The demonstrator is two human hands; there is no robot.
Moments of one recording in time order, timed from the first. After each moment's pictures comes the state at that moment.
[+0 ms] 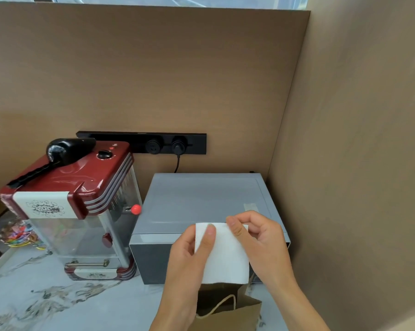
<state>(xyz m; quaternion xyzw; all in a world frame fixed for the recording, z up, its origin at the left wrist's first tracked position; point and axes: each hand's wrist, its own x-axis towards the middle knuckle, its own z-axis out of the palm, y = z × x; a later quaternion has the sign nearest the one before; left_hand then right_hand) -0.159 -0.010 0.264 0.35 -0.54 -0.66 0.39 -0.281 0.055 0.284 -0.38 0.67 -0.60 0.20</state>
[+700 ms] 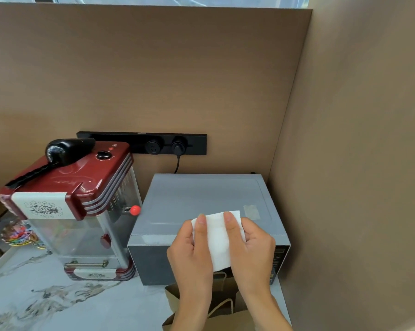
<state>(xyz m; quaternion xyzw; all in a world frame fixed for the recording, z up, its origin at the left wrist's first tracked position) -0.195 -0.011 0.258 0.43 -0.55 -0.45 0.55 -0.265 0.029 0.257 -0.32 0.68 -0.65 0.05</state>
